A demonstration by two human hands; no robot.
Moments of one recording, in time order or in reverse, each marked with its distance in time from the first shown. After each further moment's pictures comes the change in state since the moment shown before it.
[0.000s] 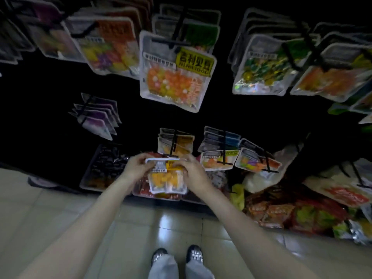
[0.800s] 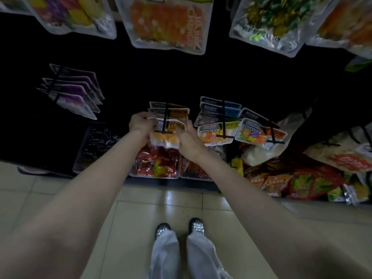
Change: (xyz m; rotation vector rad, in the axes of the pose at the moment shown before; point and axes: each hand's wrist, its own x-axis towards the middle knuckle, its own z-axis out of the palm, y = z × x) left_hand 0.069 0.023 0.041 -0.091 0.203 -0.126; right_hand 0.034 0.015 0.002 -0.179 -0.118 0.125
